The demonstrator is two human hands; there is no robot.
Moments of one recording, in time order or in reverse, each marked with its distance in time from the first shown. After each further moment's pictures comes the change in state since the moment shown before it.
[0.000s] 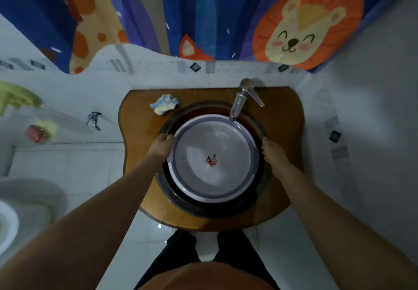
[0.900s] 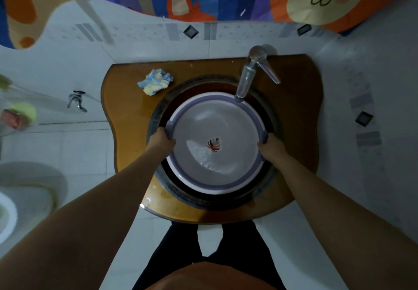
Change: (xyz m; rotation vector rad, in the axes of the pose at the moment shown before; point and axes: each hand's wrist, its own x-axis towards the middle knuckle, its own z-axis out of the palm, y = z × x) left_hand 0.071 -0.050 0.028 0.498 -0.067 -0.029; right_hand 0.055 0.037 0.032 -0.469 -0.034 0.011
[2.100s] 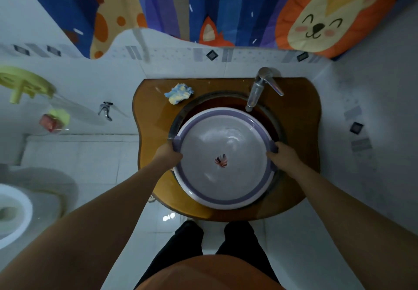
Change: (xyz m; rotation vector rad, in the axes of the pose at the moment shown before) left_hand -0.071 -0.035 -0.024 -0.102 0.074 0.095; right_hand -0.071 0.003 -0.018 -0.026 0.030 -0.225
